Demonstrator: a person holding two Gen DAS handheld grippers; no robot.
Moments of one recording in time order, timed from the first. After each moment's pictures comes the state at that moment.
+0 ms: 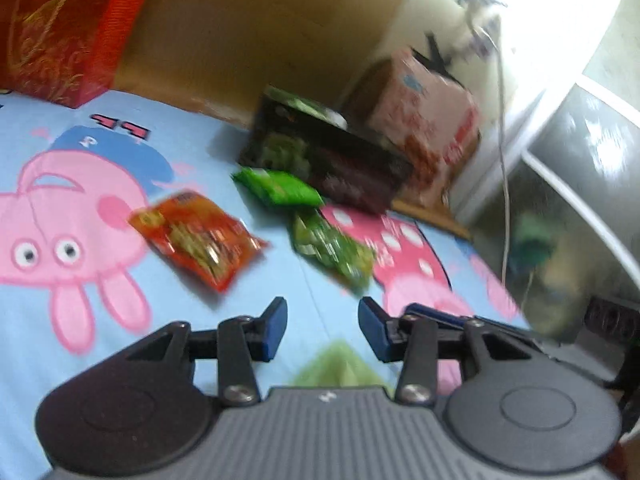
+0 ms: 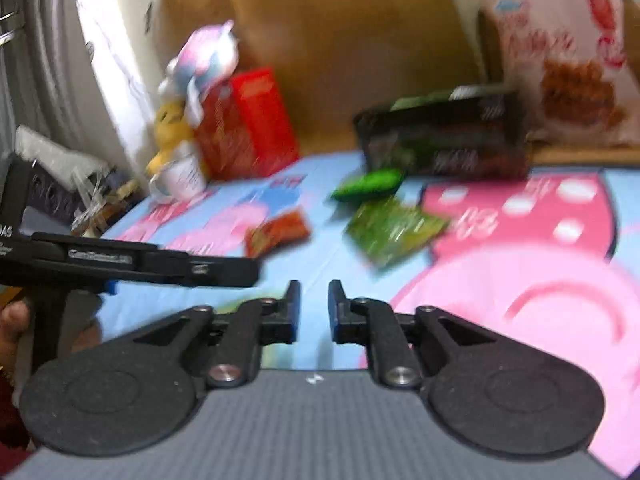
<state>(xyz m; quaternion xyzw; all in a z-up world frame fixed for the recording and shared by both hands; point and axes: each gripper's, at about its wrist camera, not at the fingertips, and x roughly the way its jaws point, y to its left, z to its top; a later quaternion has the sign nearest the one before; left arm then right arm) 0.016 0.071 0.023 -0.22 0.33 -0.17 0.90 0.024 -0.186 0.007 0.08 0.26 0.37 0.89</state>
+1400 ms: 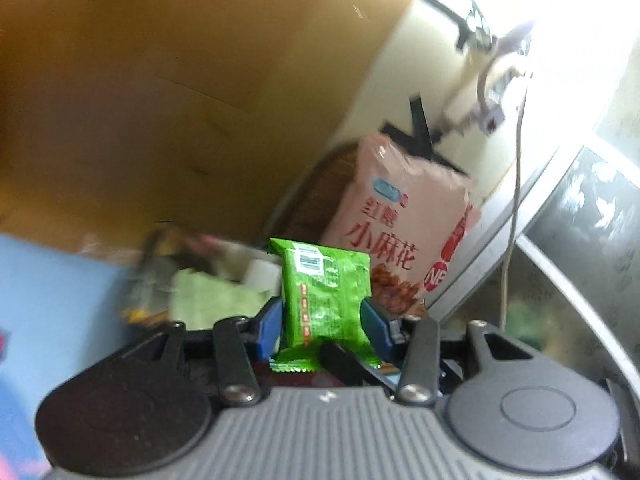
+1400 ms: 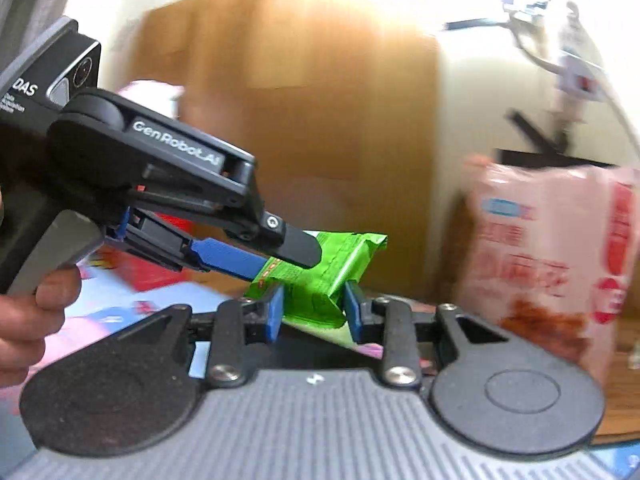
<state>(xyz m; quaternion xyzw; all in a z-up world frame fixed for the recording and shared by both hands) 0.224 0.013 0.087 -0.21 0.29 -0.22 0.91 0.142 -0.173 0.063 -0.05 0.08 0.28 0.96</state>
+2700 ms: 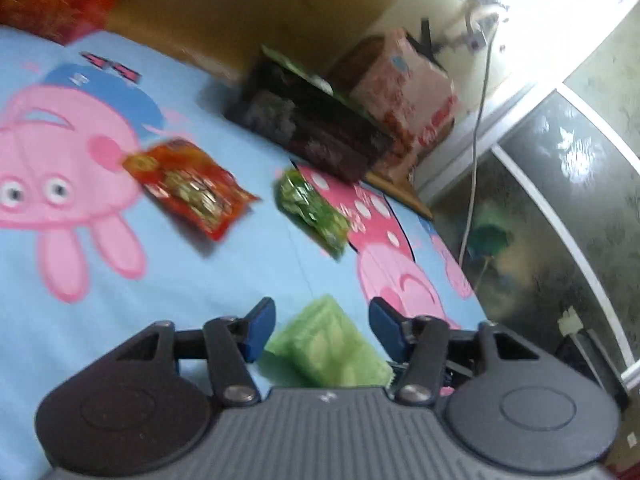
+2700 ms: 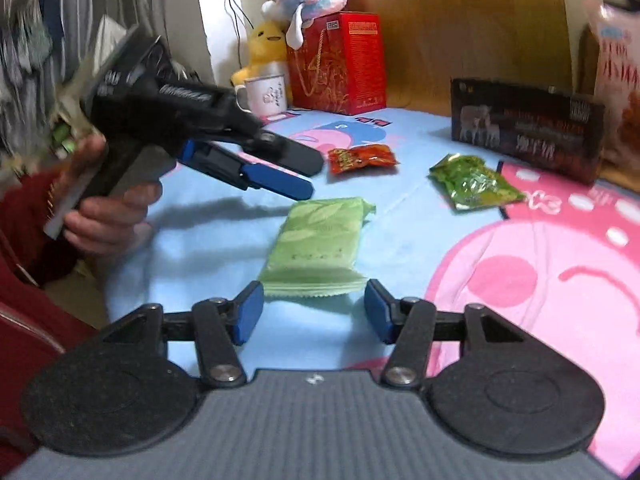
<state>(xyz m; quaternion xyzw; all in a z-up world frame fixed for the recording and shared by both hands) 0.008 0.083 -0.003 -0.26 0.38 -0.25 0.85 -0.034 -0.177 -0.005 -0.07 0.26 0.47 0.84</state>
